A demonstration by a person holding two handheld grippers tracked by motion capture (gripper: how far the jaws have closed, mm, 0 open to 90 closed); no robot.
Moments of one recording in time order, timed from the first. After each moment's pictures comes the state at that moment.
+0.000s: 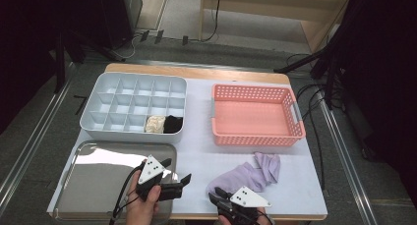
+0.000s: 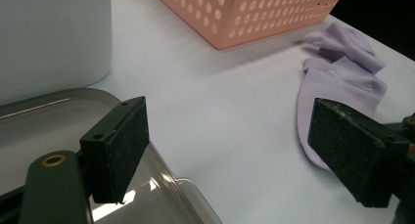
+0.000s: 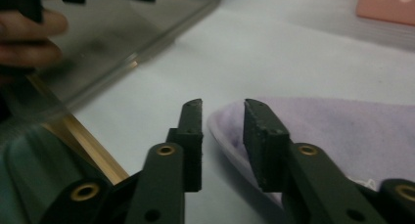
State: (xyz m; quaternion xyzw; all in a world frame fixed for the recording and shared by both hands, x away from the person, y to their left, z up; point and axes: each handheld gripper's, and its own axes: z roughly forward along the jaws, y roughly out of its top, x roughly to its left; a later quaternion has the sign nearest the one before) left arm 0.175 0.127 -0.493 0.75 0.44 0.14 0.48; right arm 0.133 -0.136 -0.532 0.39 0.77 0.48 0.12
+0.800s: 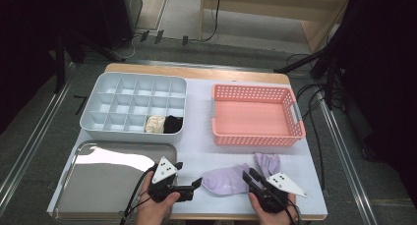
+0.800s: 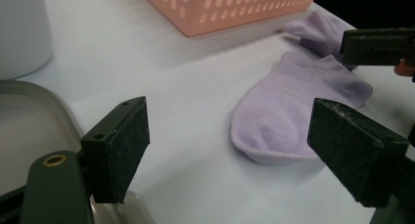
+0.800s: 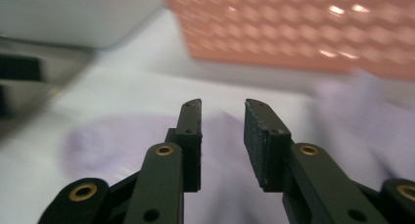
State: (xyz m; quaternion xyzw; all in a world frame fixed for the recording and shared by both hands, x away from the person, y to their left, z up) left arm 0.177 0.096 -0.500 0.76 0.43 0.11 0.47; right arm 0.160 -0.217 -0.515 0.52 0.68 0.47 0.20
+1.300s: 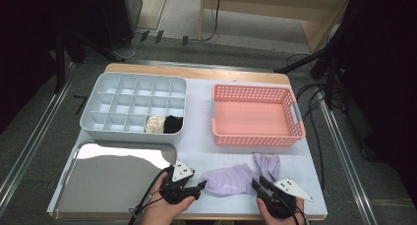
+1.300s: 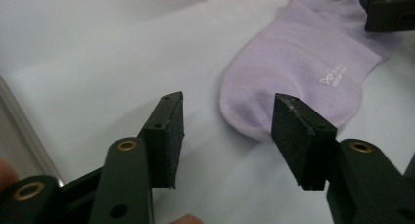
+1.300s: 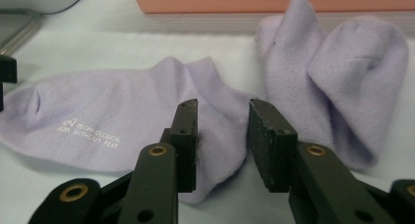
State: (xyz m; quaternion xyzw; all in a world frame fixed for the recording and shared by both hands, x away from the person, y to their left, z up) left arm 0.181 0.072 -0.511 0.81 0.42 0.09 0.39; right arm 0.154 -0.232 -0.531 0.55 0.68 0.44 0.19
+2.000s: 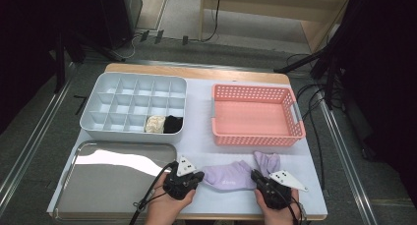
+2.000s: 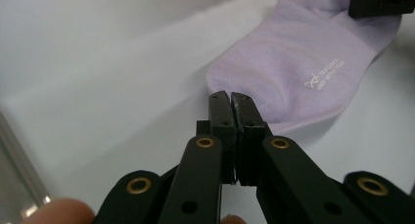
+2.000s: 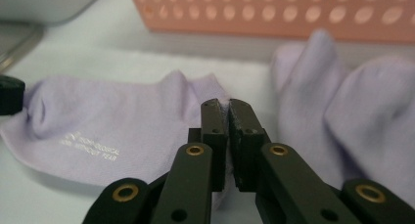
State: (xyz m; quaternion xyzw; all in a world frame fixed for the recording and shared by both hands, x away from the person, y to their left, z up) left arm 0.197 0.069 -0.506 0.81 0.43 0.09 0.40; right arm 0.176 -0.222 -0.525 0.54 0.69 0.44 0.19
